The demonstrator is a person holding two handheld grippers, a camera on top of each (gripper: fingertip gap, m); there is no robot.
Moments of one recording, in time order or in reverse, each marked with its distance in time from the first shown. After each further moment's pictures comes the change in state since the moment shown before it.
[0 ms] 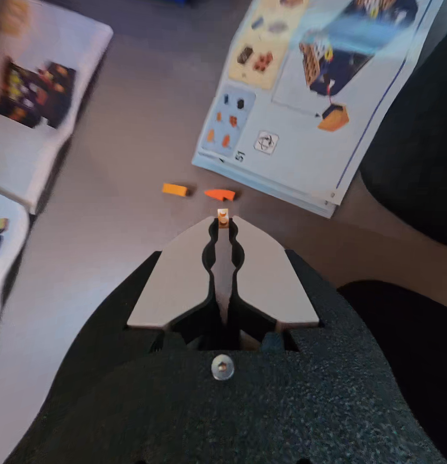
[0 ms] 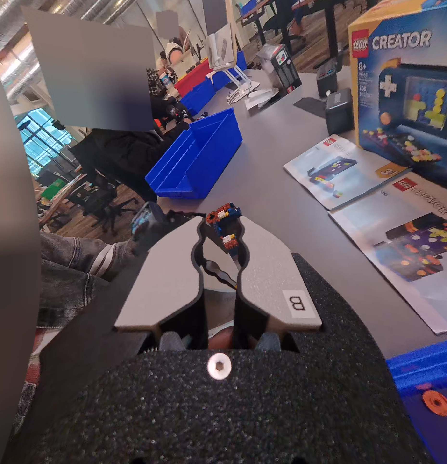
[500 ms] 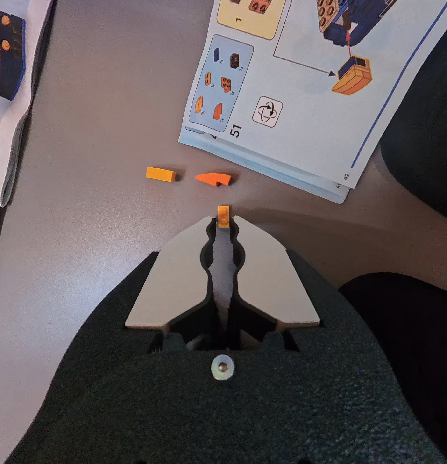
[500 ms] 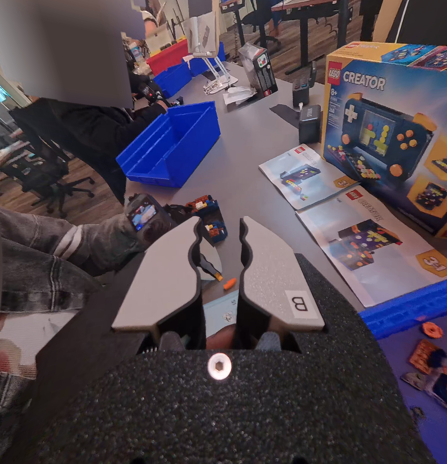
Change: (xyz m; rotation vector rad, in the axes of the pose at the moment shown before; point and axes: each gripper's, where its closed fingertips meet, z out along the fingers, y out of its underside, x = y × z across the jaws) left arm 0.004 0.018 0.013 -0.112 0.022 0.021; right arm -0.005 -0.007 -0.024 -0.041 0.124 -0.165
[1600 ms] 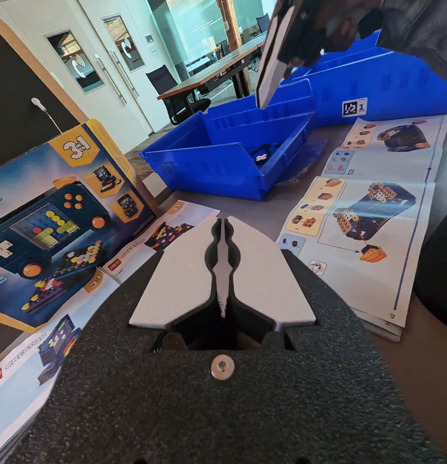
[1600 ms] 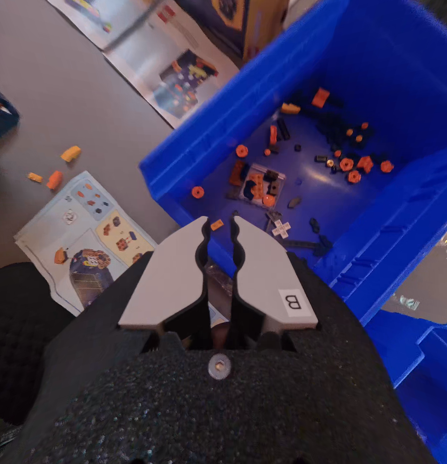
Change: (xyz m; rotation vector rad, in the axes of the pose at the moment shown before) left arm -0.046 -0.090 -0.070 0.851 -0.351 0.011; right arm 0.132 0.092 -0.105 -0.507 0.611 0.033
